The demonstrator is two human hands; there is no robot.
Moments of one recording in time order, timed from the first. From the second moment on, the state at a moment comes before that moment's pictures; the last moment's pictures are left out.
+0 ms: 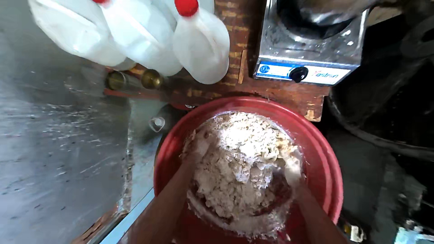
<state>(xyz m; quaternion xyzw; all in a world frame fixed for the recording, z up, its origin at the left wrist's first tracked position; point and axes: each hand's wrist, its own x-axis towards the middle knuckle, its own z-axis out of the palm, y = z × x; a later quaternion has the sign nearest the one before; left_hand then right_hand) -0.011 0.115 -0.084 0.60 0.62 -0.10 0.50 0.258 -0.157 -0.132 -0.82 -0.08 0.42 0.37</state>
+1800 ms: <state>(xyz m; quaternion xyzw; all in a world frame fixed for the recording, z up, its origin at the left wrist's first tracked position) -0.028 -0.118 -0.019 0.51 0.67 -0.06 0.54 0.118 -0.018 -0.118 -0.76 -0.42 0.49 -0.04</state>
